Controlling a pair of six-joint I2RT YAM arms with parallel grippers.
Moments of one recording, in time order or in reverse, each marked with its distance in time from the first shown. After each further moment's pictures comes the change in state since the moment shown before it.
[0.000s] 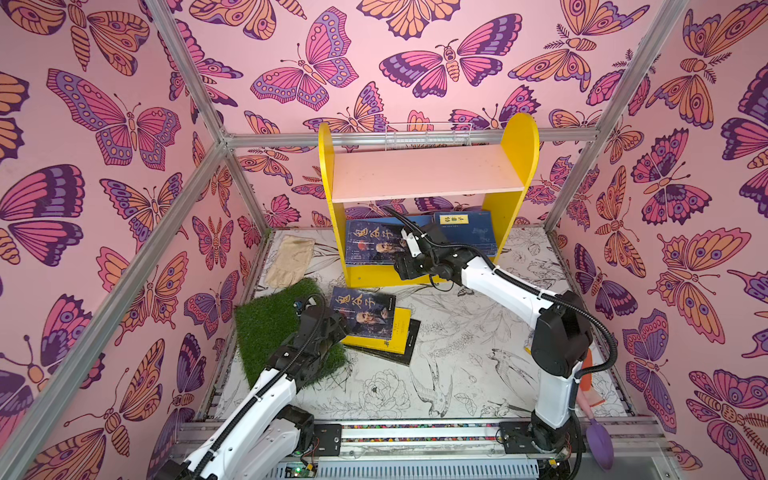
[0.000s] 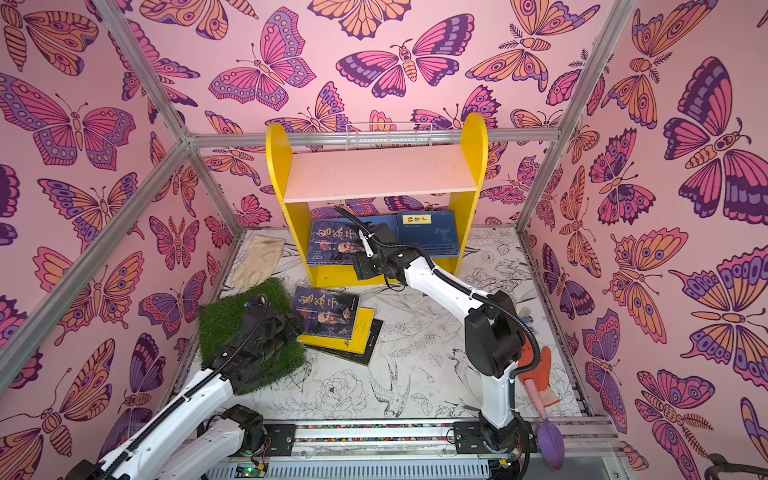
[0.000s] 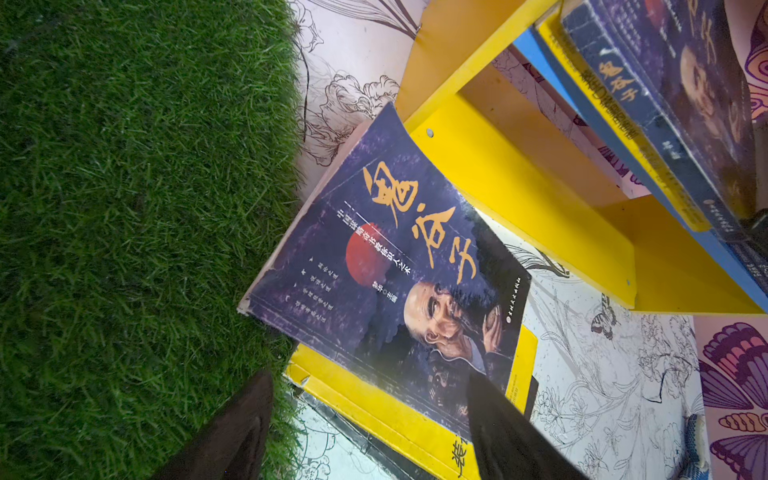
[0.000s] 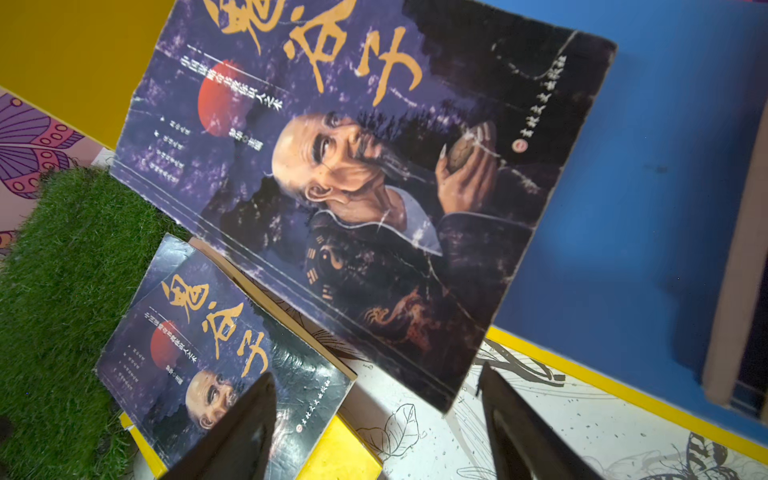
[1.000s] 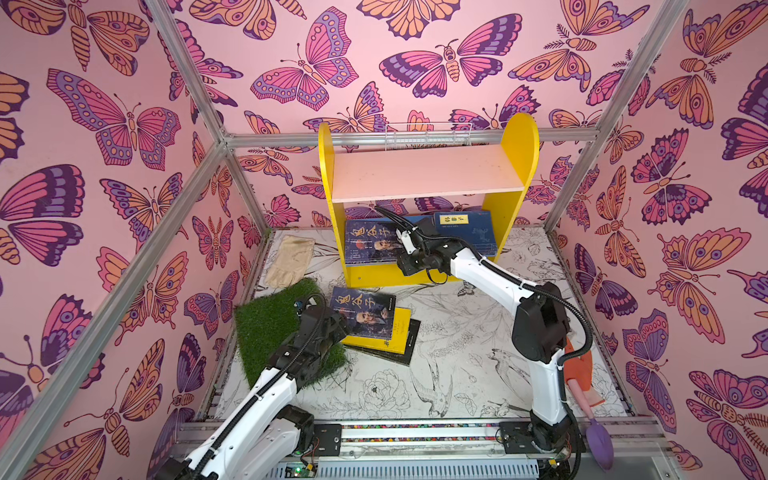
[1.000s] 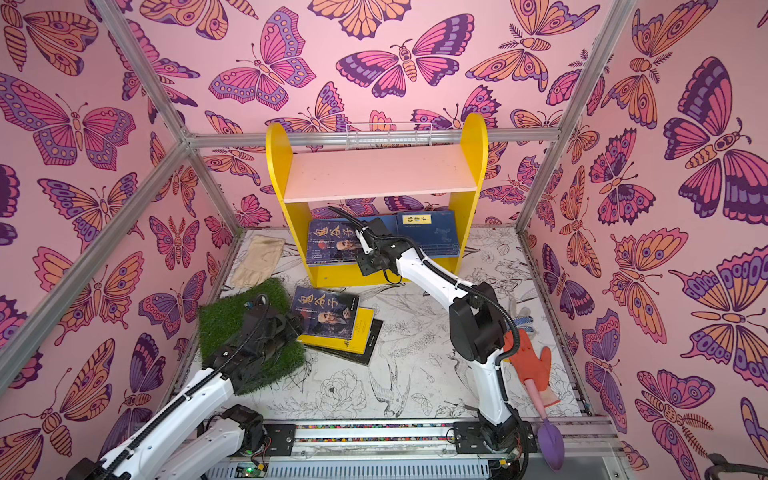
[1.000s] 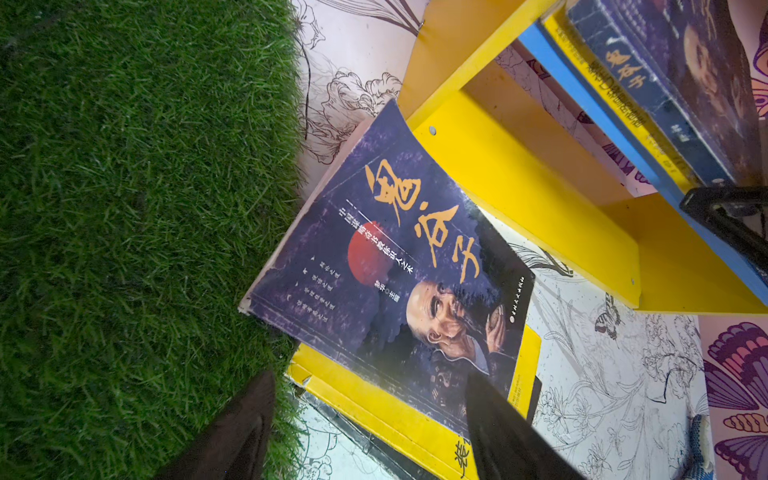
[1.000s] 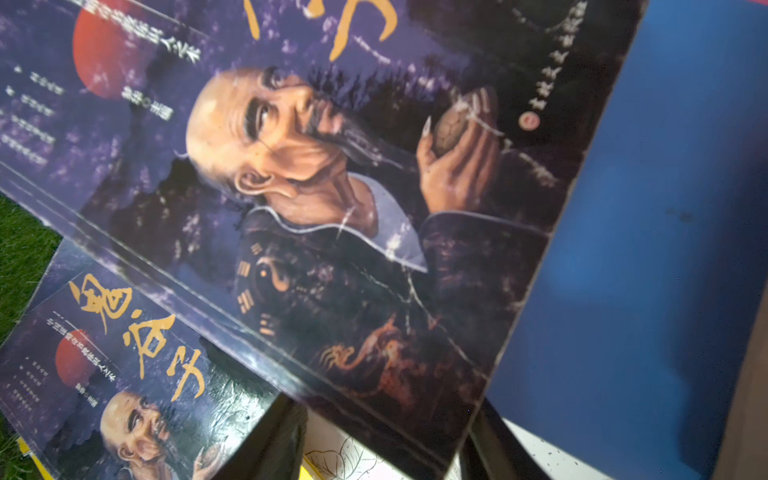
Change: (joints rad) left arm 0.000 0.009 0.000 0.000 0.000 0.005; right arm -0.021 0.163 0.198 -0.118 0.027 -0.104
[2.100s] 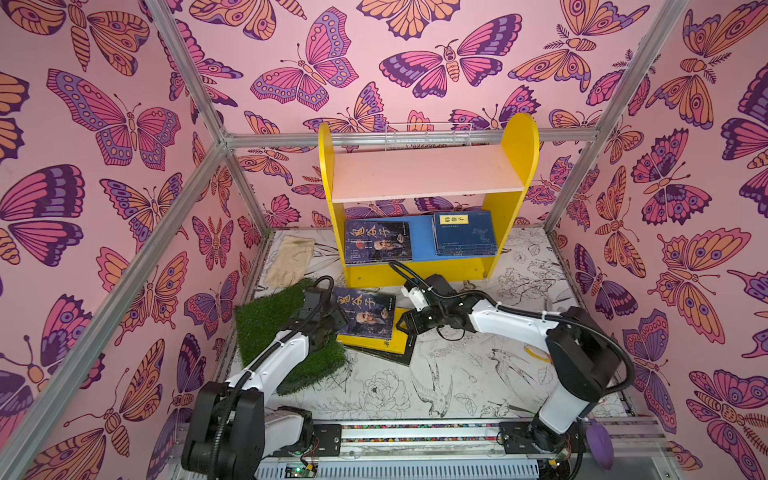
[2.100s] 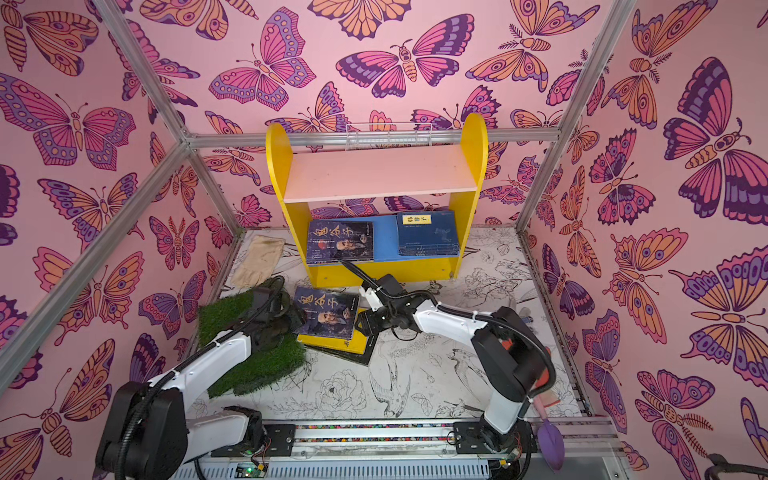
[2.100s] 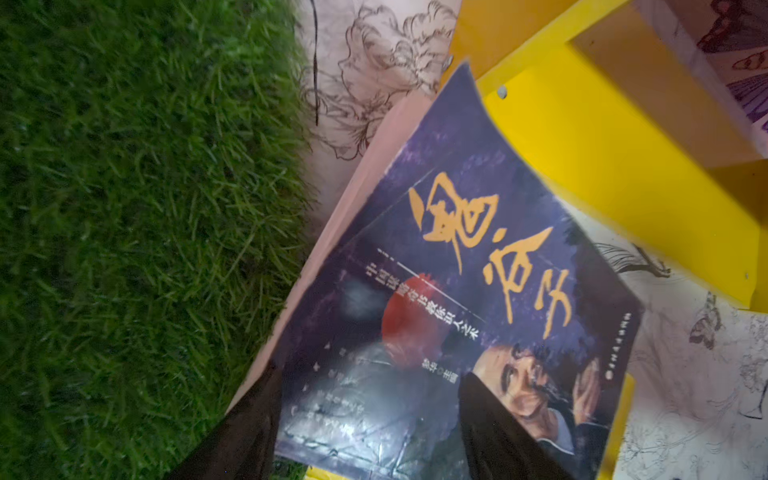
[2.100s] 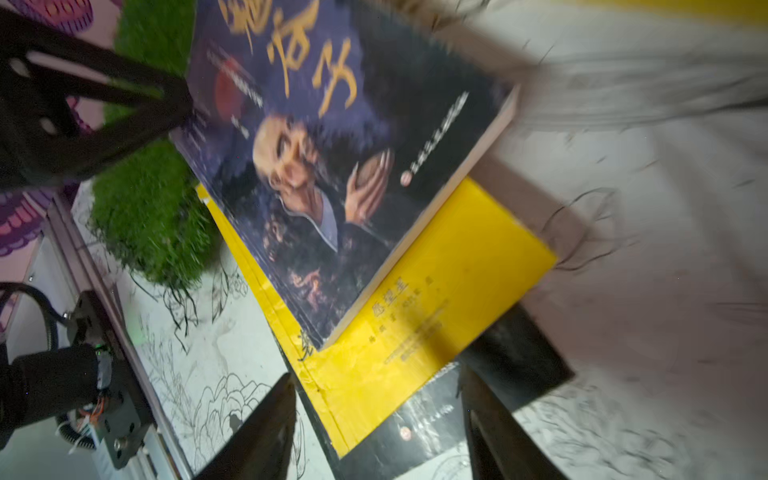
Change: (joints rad) left arm 0.168 0.409 0.084 0.130 0.186 0.160; right arm 0.121 -0.309 -0.795 0.385 -0.366 0.238
